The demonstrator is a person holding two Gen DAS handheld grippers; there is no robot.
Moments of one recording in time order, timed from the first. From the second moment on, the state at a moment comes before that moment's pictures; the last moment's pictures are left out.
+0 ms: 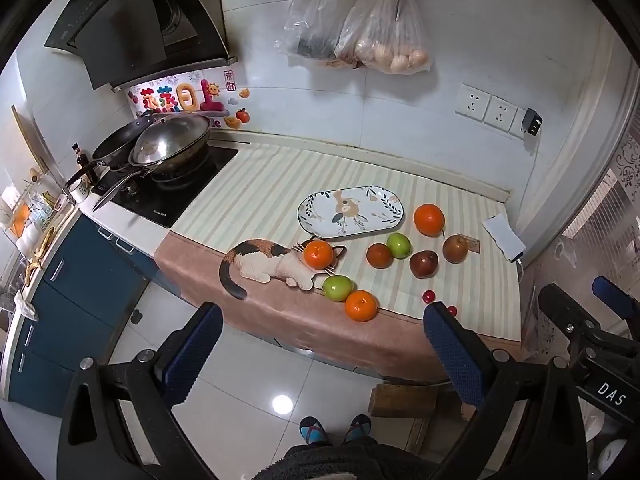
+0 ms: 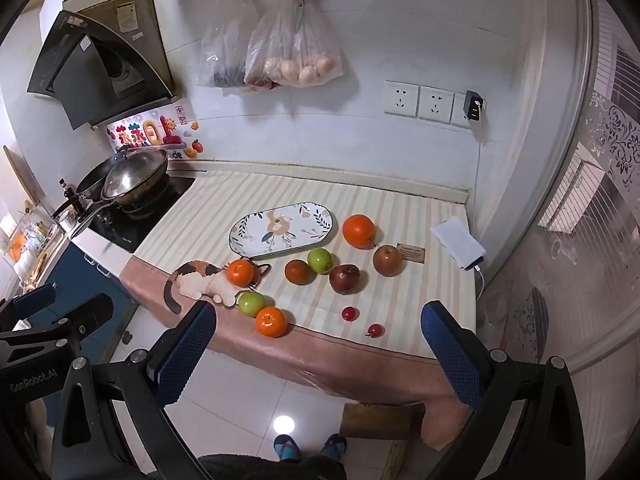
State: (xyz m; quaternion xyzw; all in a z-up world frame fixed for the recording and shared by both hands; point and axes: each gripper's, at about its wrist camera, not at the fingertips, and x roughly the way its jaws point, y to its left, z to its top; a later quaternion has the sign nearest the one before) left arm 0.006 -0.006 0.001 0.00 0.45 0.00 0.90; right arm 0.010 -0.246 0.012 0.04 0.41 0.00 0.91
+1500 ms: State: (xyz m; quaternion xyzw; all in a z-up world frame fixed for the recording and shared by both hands) left arm 0.009 -0.009 0.001 0.00 0.44 0.00 0.90; right arm 0.002 -0.248 0.017 0.04 0.40 0.00 0.91
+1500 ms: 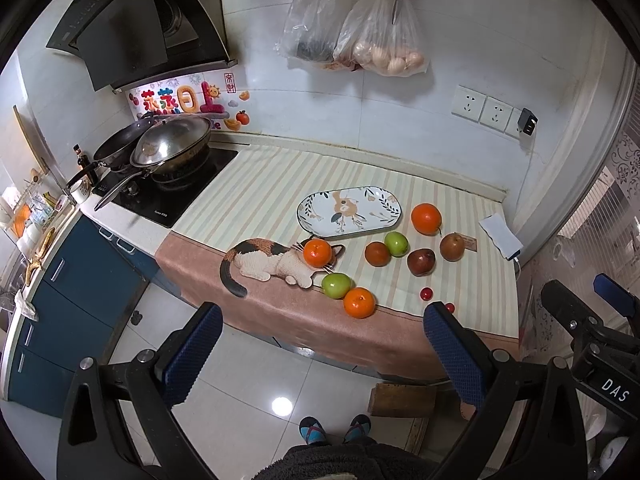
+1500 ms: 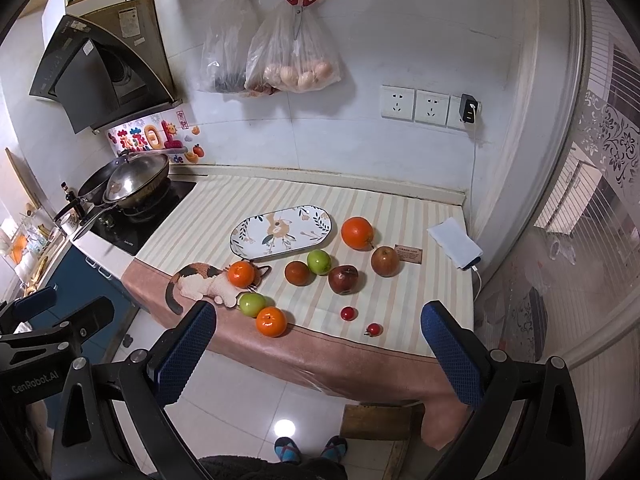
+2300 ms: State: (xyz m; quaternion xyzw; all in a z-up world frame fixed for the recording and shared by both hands) left arm 0.001 -0.010 0.006 0.00 0.44 -0.01 0.90; right arm -0.007 -0.241 0.029 0.06 0.40 0.00 0.91
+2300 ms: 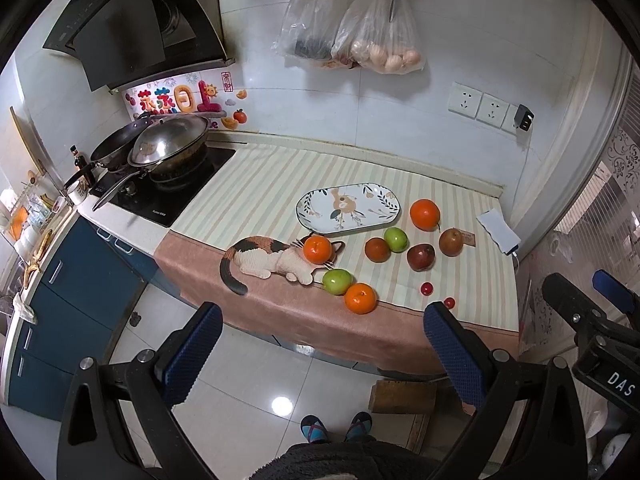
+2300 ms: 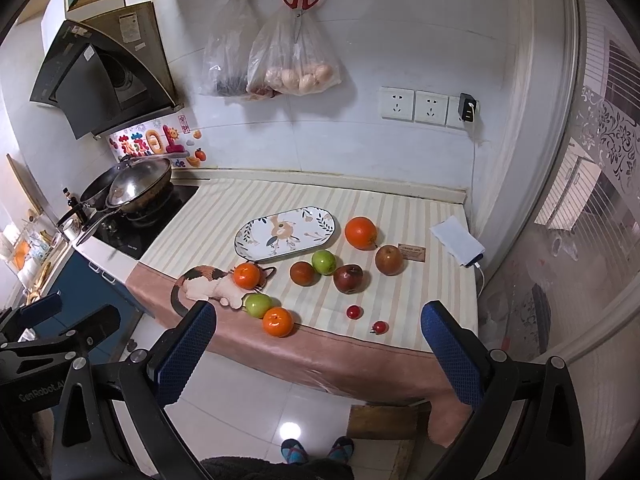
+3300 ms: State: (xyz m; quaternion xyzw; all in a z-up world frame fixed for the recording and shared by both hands) left arm 0.212 -0.001 -0.191 0.01 0.61 0.02 0.79; right arm 0.186 -0.299 -0.200 0.15 0.57 -0.07 0.81
